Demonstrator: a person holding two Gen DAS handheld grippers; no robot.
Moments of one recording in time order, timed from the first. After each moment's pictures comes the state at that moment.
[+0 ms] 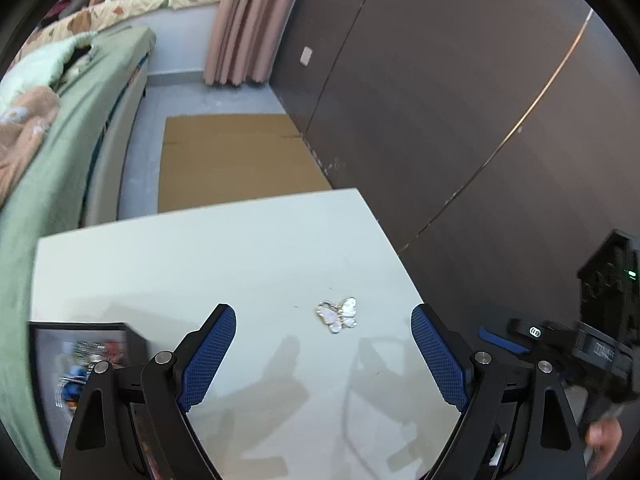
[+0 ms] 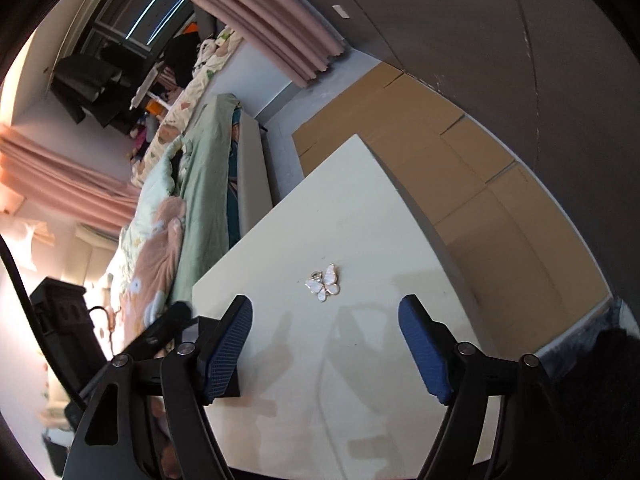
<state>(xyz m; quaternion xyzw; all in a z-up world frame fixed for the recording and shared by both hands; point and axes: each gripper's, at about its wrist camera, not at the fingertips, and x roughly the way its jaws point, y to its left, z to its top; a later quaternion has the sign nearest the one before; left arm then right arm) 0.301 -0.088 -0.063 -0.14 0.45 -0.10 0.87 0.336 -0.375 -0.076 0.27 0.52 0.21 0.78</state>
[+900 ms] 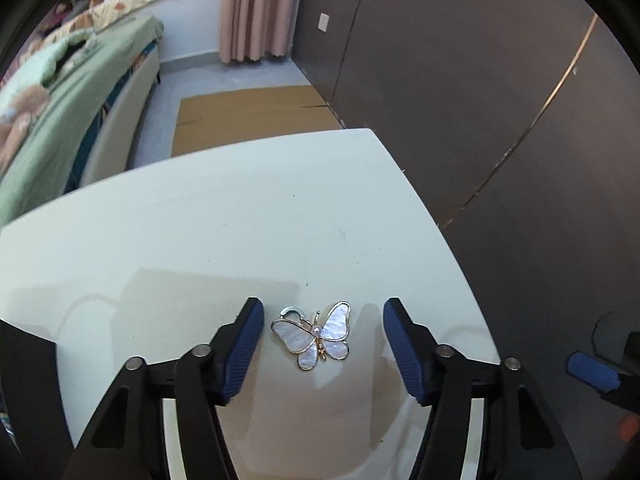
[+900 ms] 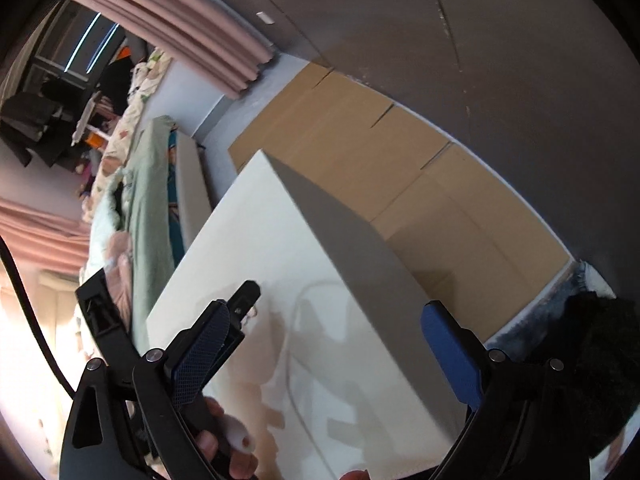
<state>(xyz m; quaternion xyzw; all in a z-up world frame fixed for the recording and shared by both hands) 0.339 -0.157 -0.138 -0.08 0.49 -0.03 0.87 0.348 -0.407 -0.104 0.29 0.55 0.10 0.78</state>
